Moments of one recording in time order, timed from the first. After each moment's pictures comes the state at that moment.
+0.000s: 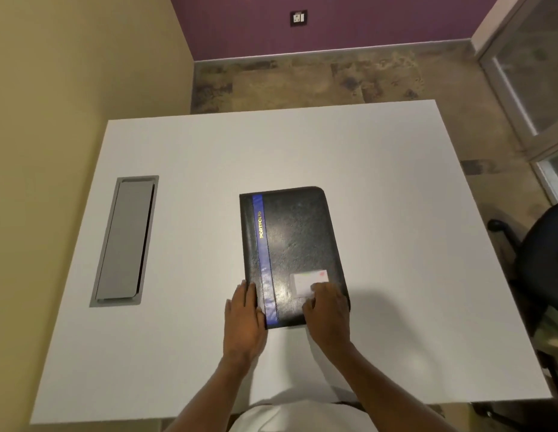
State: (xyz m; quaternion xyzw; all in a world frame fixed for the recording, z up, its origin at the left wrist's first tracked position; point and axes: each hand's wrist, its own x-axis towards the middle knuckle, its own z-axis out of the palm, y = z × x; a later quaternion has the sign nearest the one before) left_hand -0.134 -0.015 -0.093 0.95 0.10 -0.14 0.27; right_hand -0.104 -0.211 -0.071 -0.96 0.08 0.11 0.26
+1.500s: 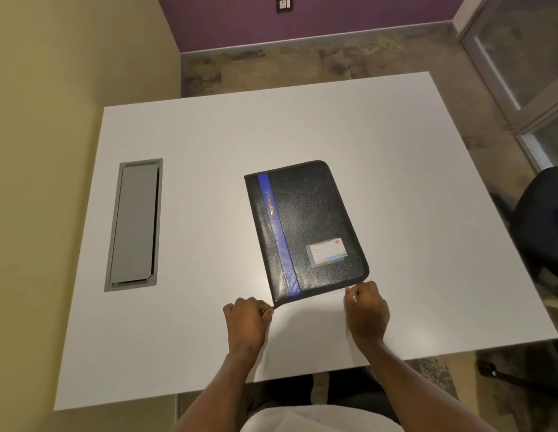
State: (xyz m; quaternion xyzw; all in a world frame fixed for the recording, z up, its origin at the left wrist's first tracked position) left_hand -0.190 0.033 -0.099 0.95 0.12 -0.19 0.20; right_hand -0.185 -0.224 -0.108 -0.96 0.23 0.03 0.18
